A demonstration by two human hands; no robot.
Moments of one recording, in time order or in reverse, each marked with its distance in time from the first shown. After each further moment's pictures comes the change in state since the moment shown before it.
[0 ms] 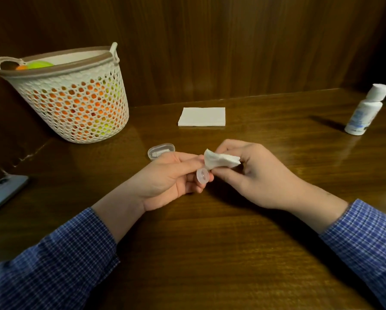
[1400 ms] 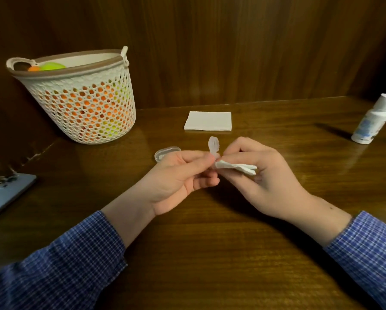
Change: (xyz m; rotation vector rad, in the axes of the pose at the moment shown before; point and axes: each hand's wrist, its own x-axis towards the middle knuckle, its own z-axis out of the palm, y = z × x) left_hand -0.005 0.002 0.006 -0.086 0.008 0.153; right_hand 0.001 0.000 0.007 0.005 0.206 -0.209
